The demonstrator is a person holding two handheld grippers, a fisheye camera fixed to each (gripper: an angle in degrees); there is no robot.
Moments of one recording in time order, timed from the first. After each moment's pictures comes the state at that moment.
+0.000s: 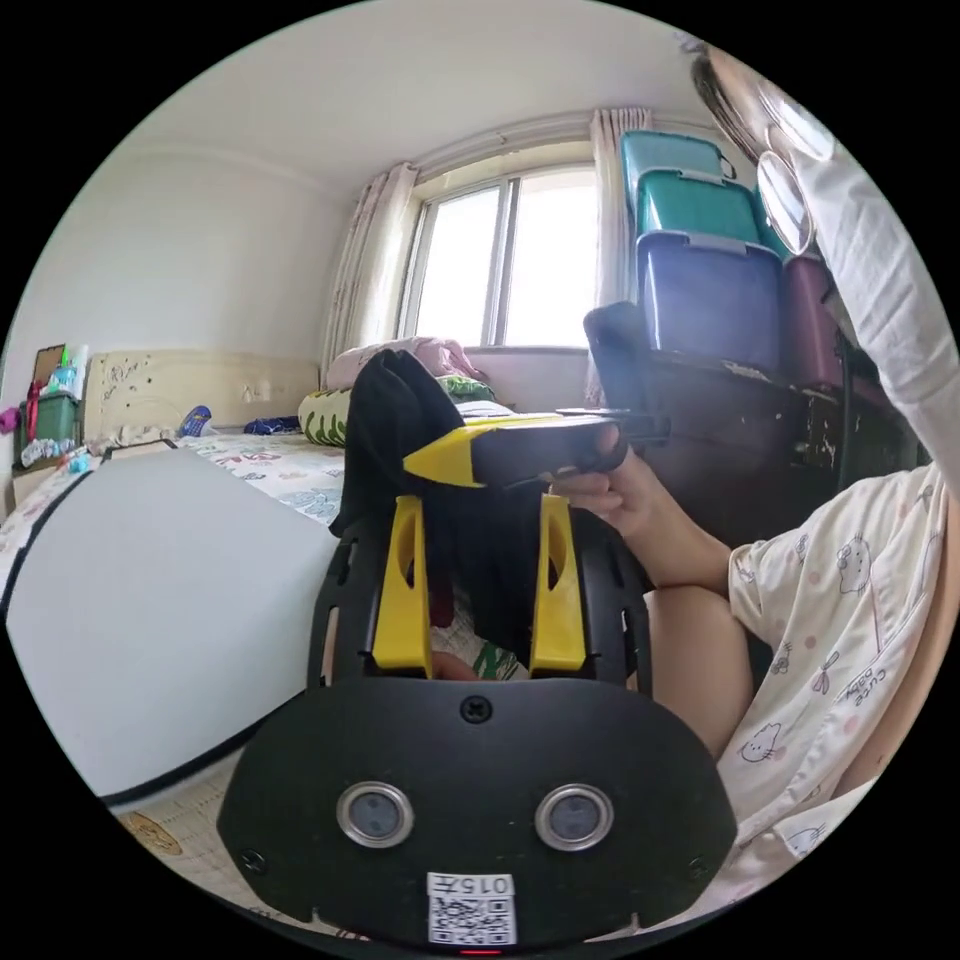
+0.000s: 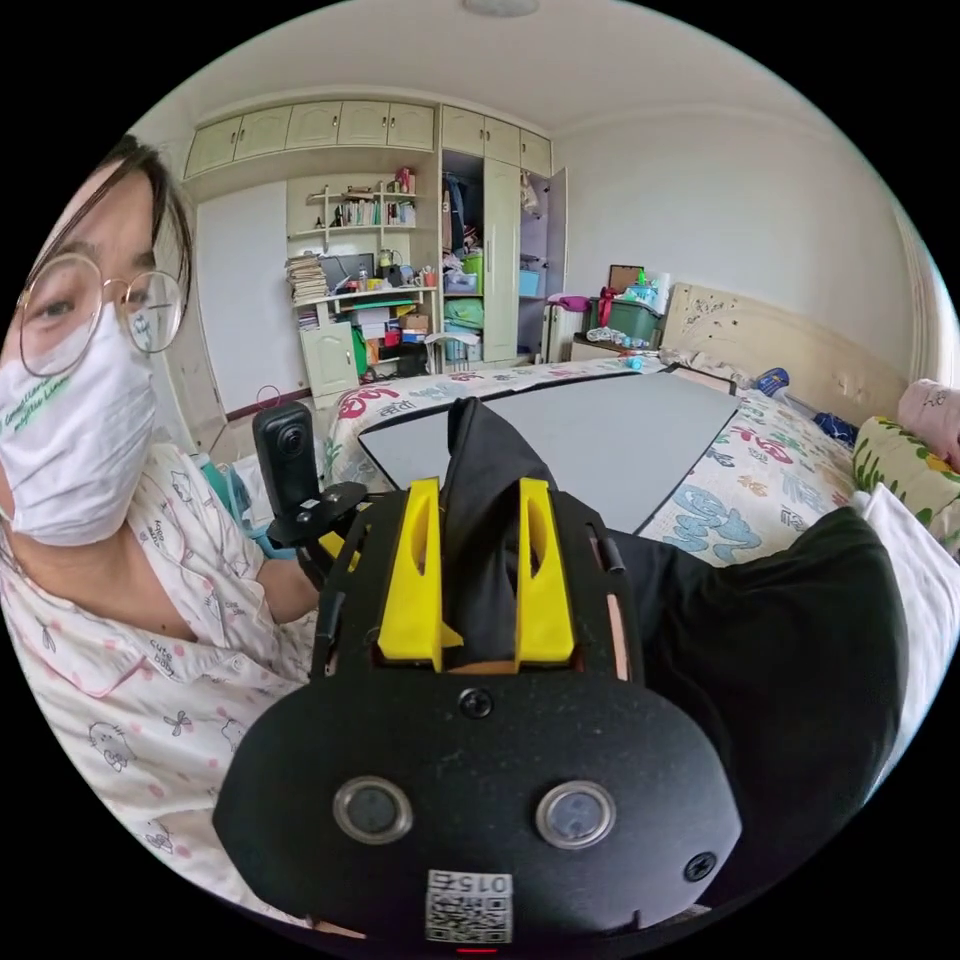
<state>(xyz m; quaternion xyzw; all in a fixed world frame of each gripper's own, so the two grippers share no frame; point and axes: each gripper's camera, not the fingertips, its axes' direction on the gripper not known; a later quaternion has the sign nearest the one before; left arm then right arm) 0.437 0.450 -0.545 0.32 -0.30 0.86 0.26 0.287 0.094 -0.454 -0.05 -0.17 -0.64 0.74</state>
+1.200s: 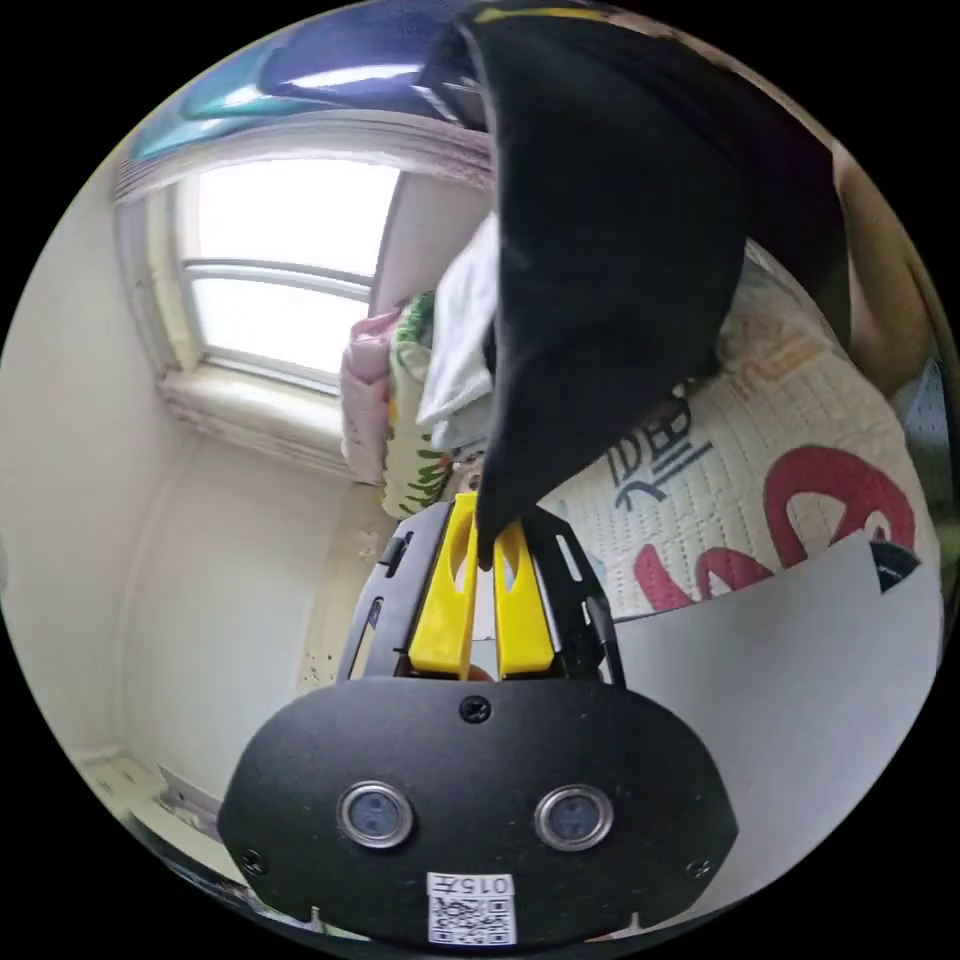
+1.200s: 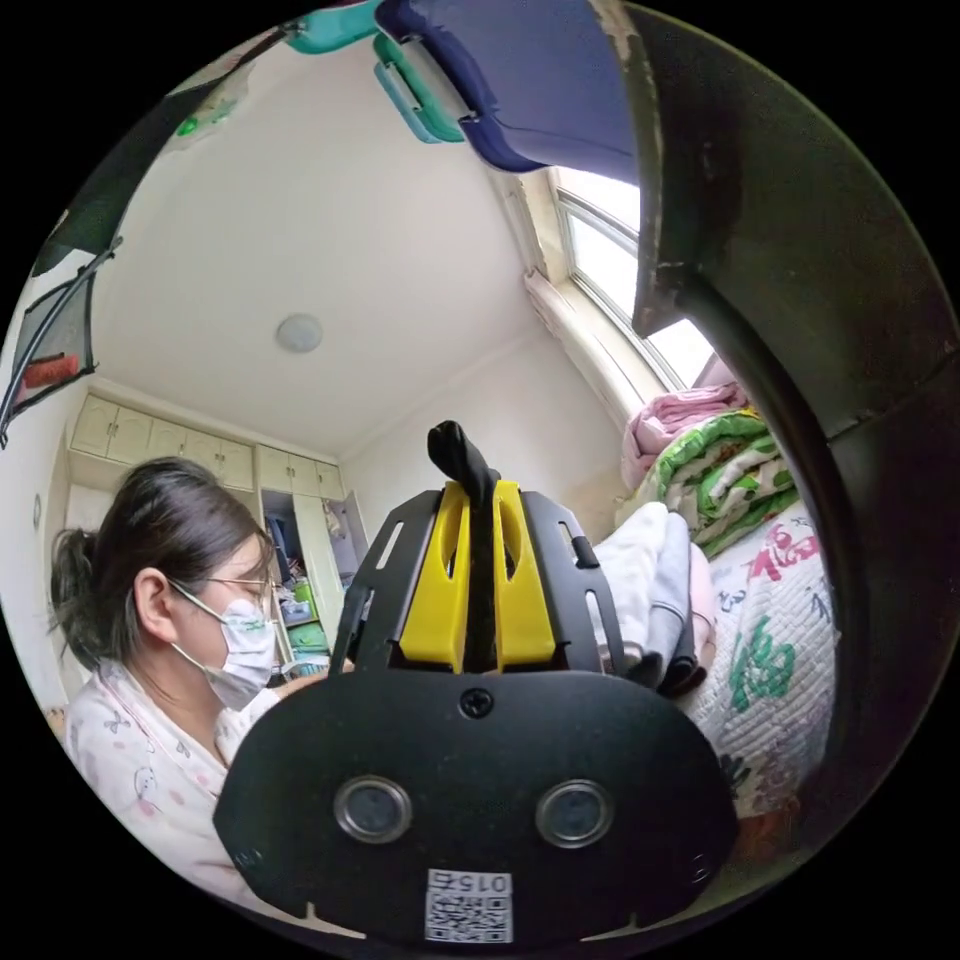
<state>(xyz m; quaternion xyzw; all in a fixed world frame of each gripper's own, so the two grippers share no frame) 0.496 0.646 -0.180 0.27 -0.56 0.74 -0.25 0.575 0.068 -0.686 0.40 -0.29 -0.32 0.81</state>
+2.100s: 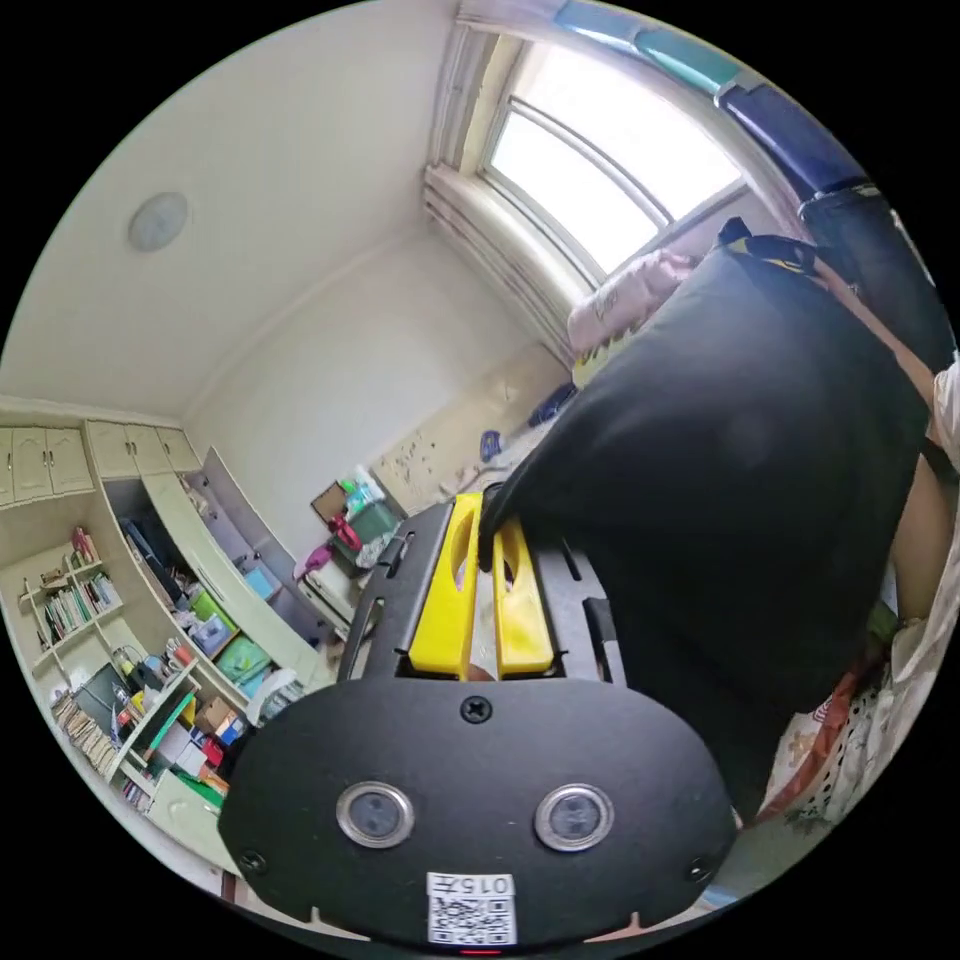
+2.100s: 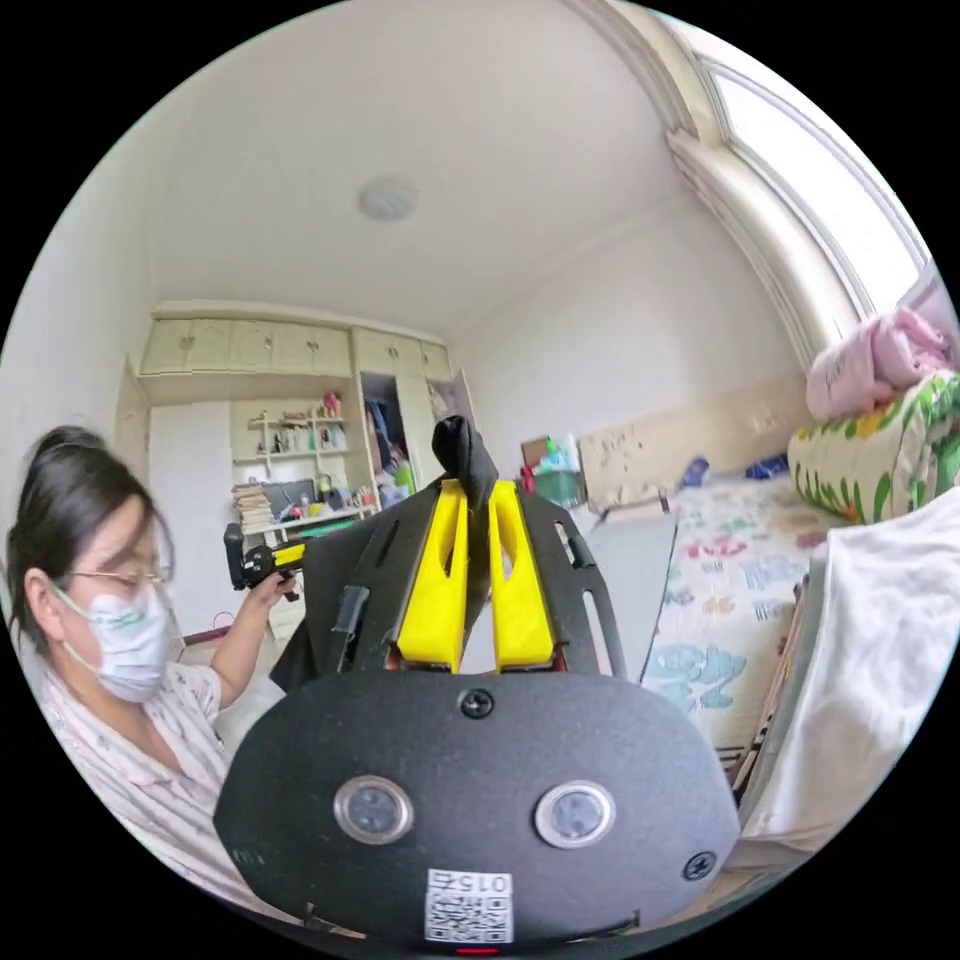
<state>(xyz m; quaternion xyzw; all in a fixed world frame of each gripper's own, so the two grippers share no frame) 0.256 0.881 -0.791 0.55 -0.56 0.62 -0.03 0.106 0.014 -0.467 0.14 -0.29 -0.44 0.84</state>
